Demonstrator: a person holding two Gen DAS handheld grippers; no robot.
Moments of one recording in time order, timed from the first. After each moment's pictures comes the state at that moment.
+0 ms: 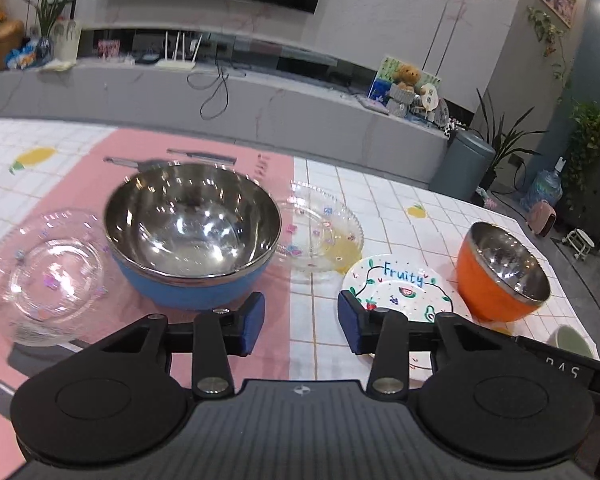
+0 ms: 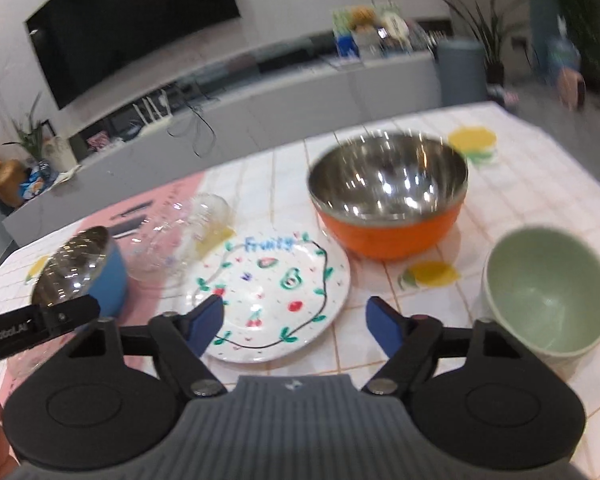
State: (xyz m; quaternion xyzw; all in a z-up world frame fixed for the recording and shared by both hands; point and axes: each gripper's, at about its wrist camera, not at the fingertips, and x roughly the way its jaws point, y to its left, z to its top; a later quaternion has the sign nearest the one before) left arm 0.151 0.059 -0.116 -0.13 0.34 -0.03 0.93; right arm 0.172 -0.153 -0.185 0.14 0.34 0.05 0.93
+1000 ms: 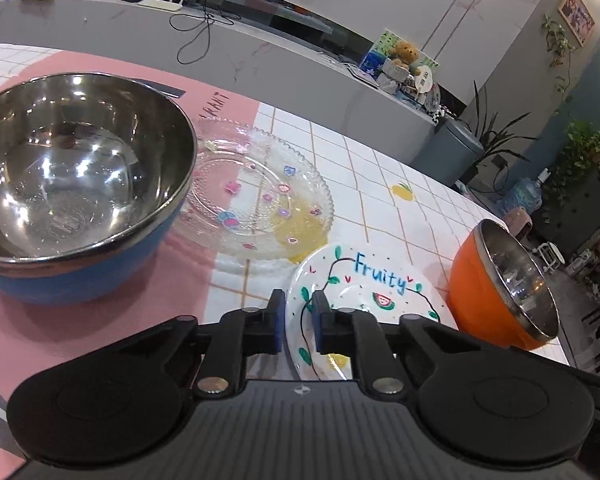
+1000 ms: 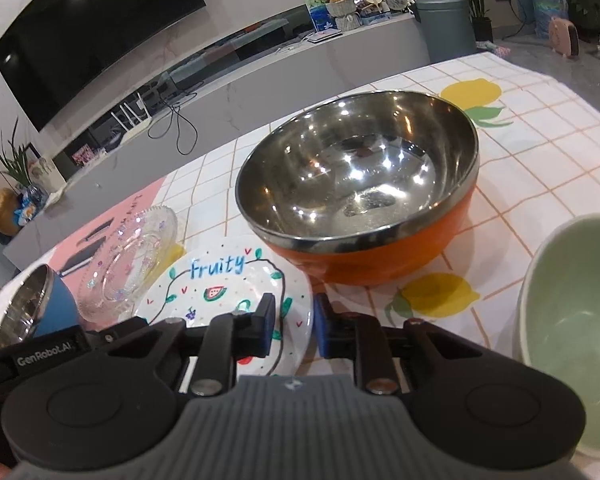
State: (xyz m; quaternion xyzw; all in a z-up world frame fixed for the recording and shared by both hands) left arm 0.219 0.033 -0.164 -0.20 0.38 -0.06 0.90; right arm 0.233 -0.186 -0.223 0.21 0.36 0.05 0.91
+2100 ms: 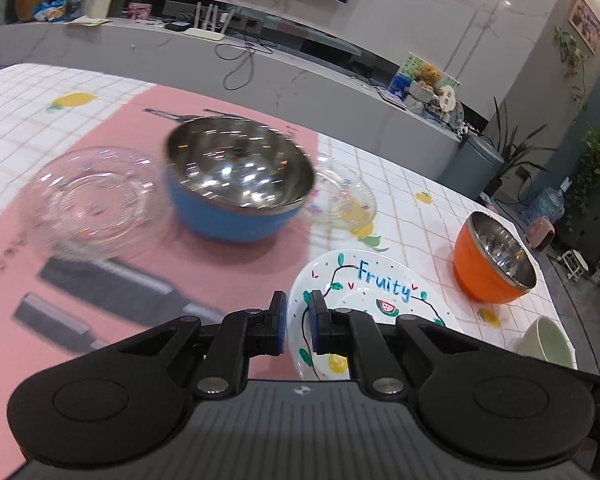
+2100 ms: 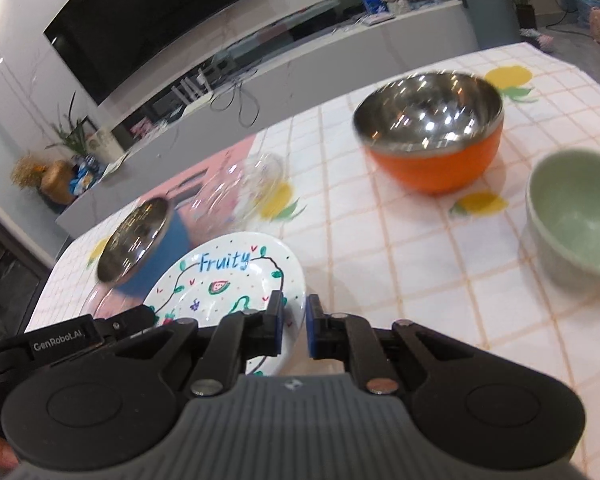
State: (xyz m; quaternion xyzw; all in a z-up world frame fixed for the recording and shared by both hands) left arm 0.104 0.082 -0.112 -0.19 0.36 0.00 0.91; right arm 0.139 -0.148 -0.184 0.20 0.38 0.13 0.89
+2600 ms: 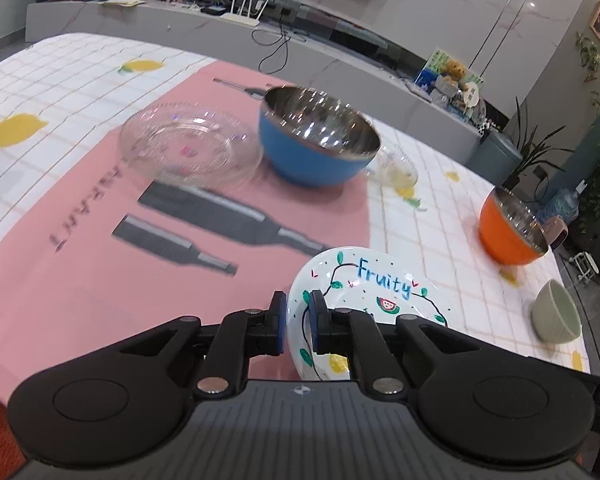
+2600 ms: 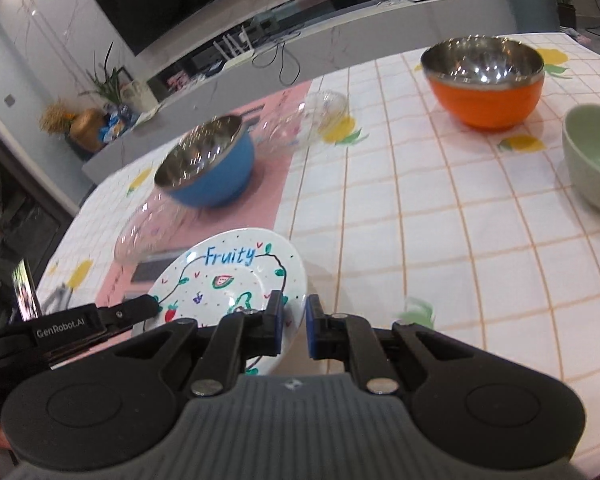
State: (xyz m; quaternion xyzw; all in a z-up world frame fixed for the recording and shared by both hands) left arm 0.038 0.115 -0.124 -0.20 0.39 0.02 0.90; right arm 0.077 -0.108 -0.190 0.16 0.41 0.19 0.88
